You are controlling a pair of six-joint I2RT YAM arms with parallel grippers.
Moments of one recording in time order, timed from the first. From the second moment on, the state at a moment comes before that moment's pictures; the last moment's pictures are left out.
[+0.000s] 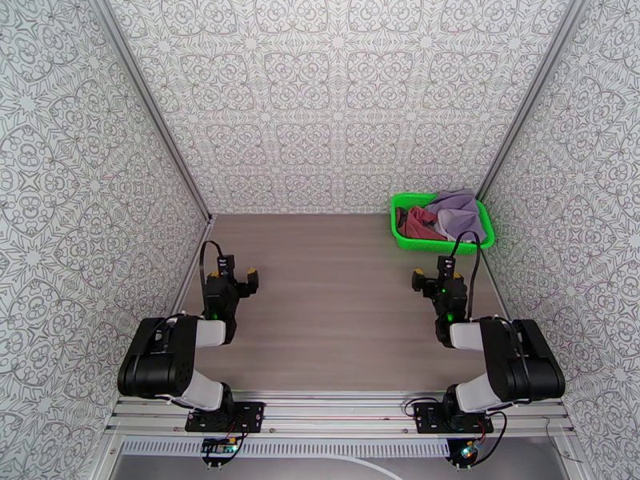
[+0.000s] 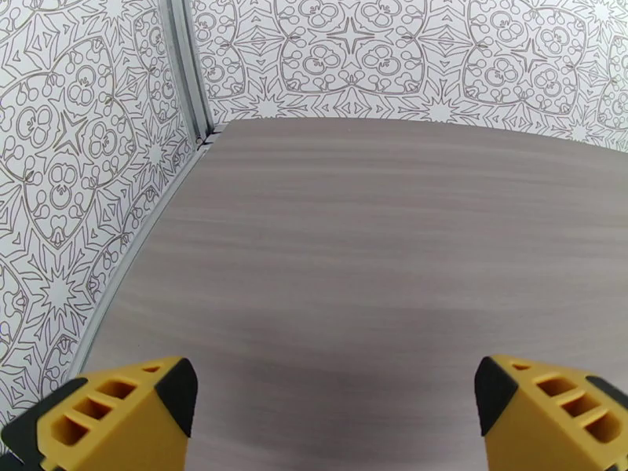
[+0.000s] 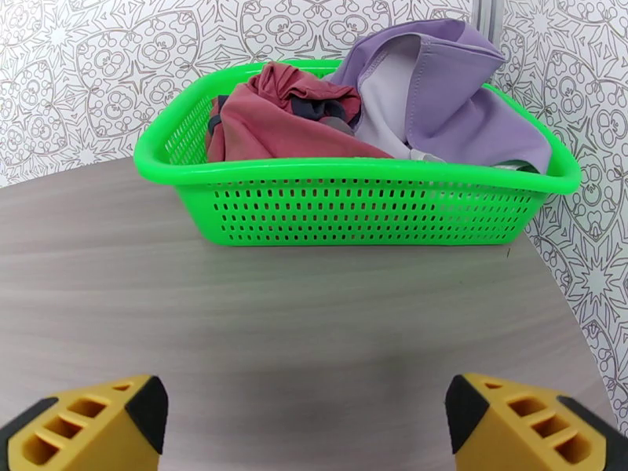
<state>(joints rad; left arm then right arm) 0.05 1.54 0.37 0.89 -0.08 0.00 0.01 1.52 0.35 0.90 0.10 0.07</state>
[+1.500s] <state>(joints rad) -0.17 1.07 0.65 0.30 -0.38 -0.11 0.01 0.98 0.85 0.08 0.17 0.15</state>
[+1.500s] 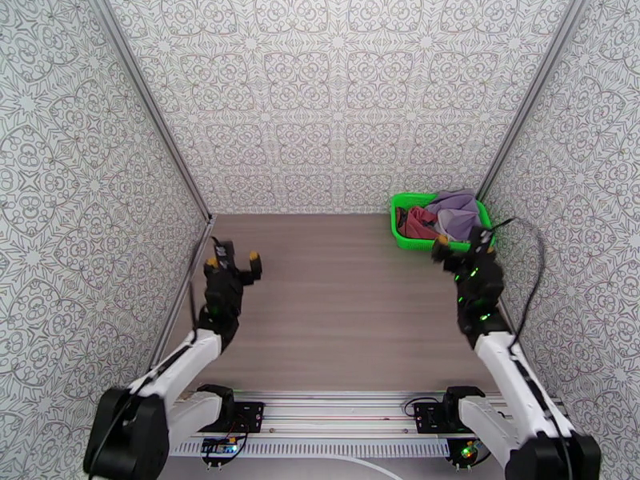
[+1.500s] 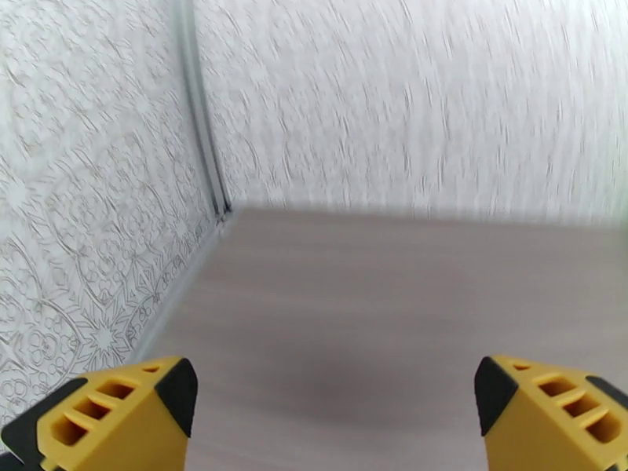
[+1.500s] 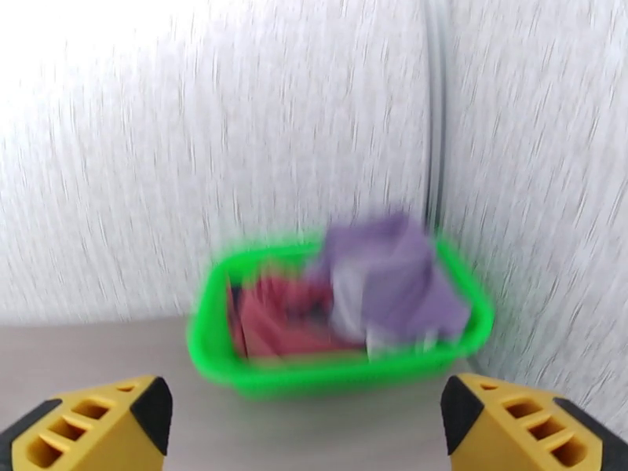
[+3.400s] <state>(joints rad) -0.55 1.30 1.13 -0.63 -0.32 -0.39 0.00 2.40 2.50 -0.90 -0.05 0.22</state>
